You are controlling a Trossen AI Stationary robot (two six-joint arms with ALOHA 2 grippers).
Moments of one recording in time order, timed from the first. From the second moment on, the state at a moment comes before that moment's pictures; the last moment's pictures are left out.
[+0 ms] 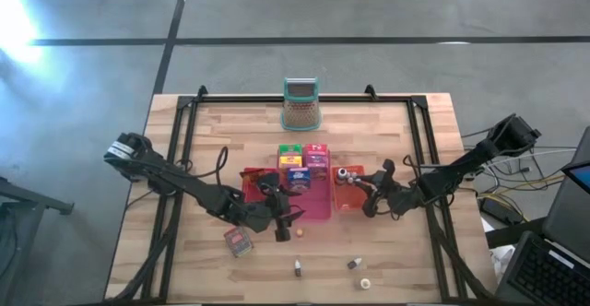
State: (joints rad) left arm -0.42 1.58 1.04 0.07 -0.65 -0.15; right arm 0.48 1.18 0.21 0.28 0.87 0.62
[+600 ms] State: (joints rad) left arm -0.42 1.58 1.04 0.07 -0.65 -0.15; right arm 0.48 1.20 0.18 0.33 0.88 0.62
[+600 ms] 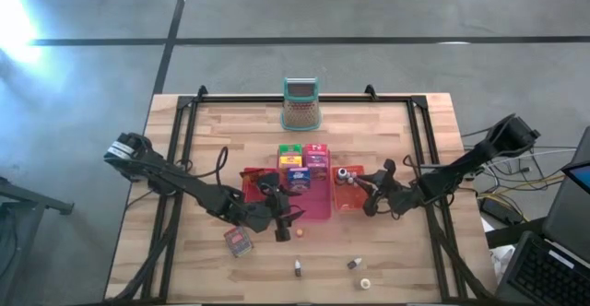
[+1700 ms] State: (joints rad) left arm -0.42 1.57 1.04 0.01 -0.65 -0.09; right arm 0.48 1.27 0.76 -0.57 0.57 0.36
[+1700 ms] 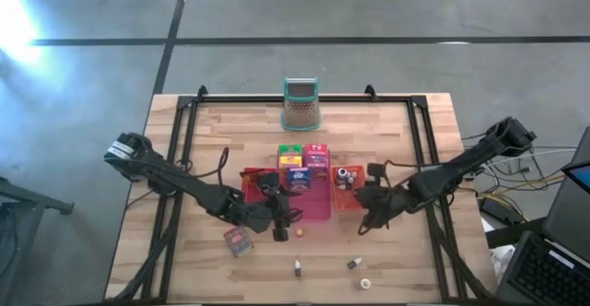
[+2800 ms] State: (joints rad) left arm -0.33 1.12 0.70 0.41 -0.66 0.24; right arm 0.22 1.62 1.02 -0.76 0.22 0.17
